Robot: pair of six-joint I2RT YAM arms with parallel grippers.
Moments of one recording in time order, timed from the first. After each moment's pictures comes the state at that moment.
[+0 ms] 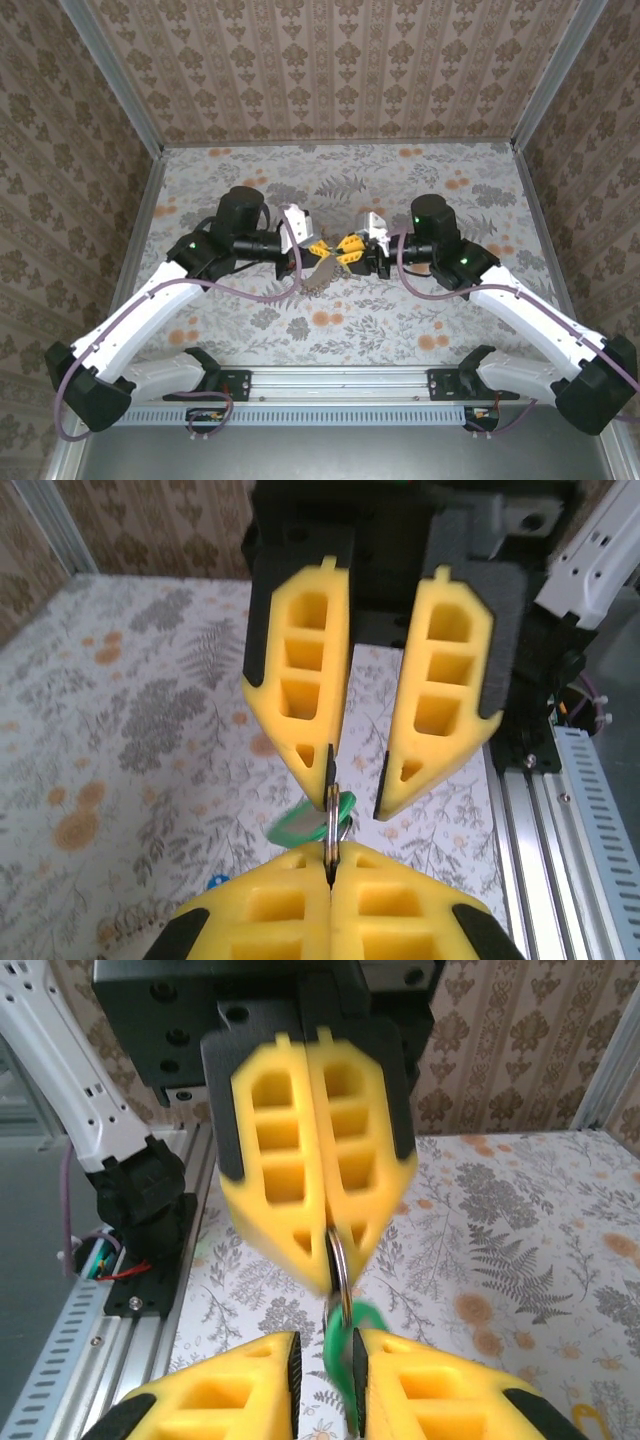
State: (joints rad) left arm -0.72 1.10 1.10 -0.53 0.72 0.41; right arm 0.58 1.08 0.90 -0.16 -0.80 -0.30
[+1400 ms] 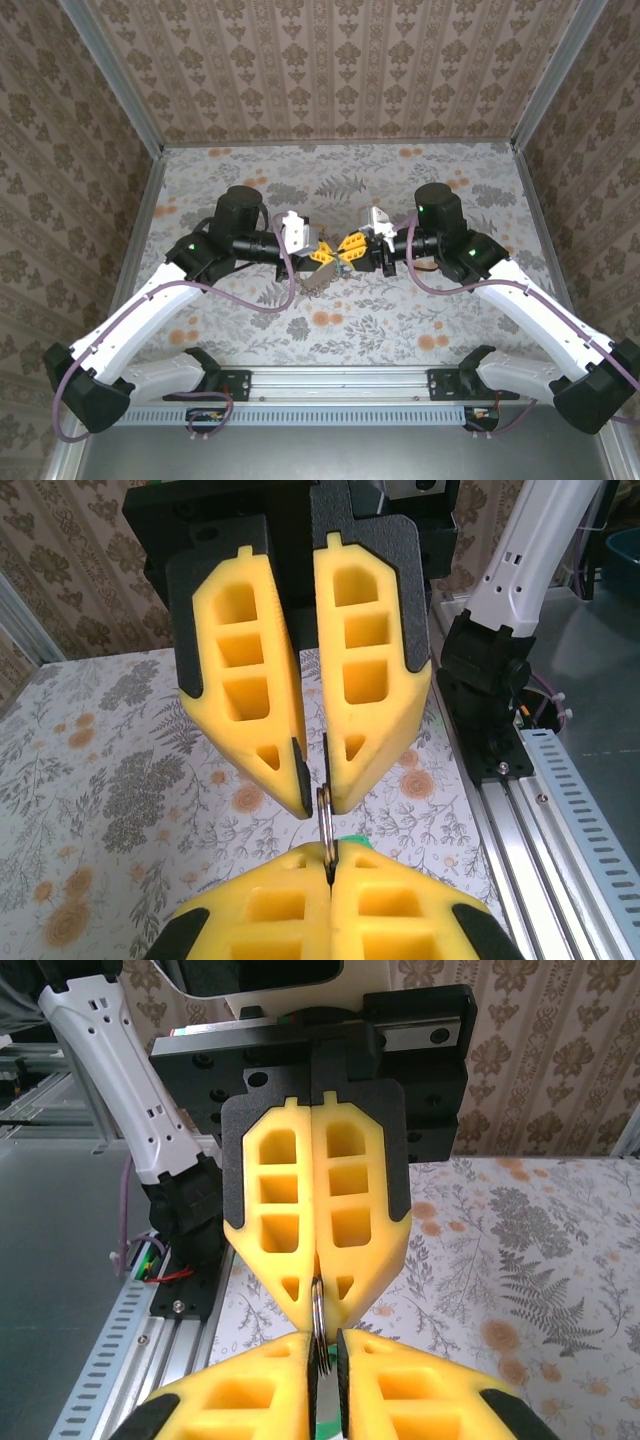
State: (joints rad) left arm -0.73 1.10 1.10 -0.50 0.84 0.52; right arm 0.57 1.10 1.04 -0.32 -0.88 -0.36
